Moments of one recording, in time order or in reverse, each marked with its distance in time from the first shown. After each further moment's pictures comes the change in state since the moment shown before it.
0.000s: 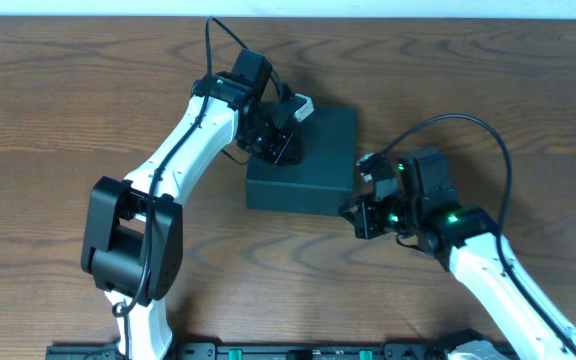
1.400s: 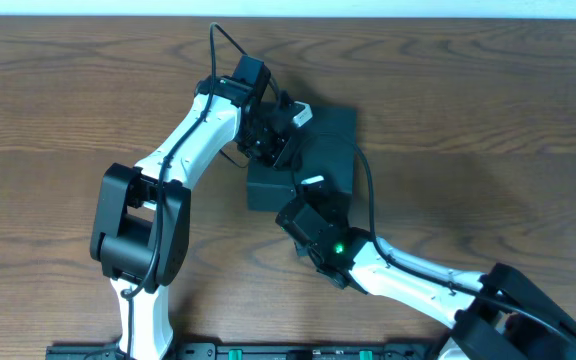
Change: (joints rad) left arm 0.011 0.071 0.003 -0.026 0.051 0.023; right arm 0.568 0.350 -0.003 0.289 0.930 0.318
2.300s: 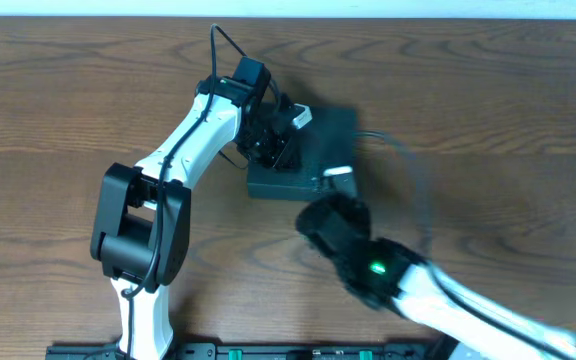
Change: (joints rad) left arm 0.000 0.002 0.010 -0.035 -0.004 -0.002; right arm 0.019 -0.351 -0.005 -0.141 0.141 0.032
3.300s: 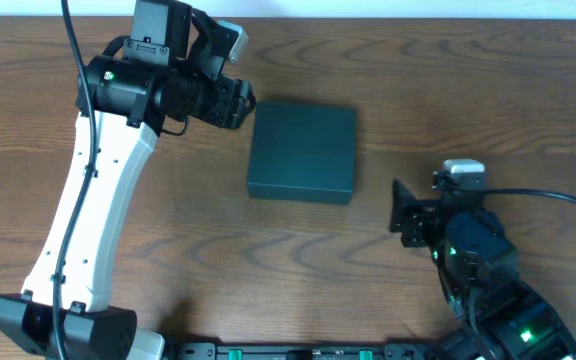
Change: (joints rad) left arm 0.140 -0.409 0.200 -0.103 -0.340 -0.114; right arm -0.396 -0.580 0.034 -0.218 -0.180 -0.258
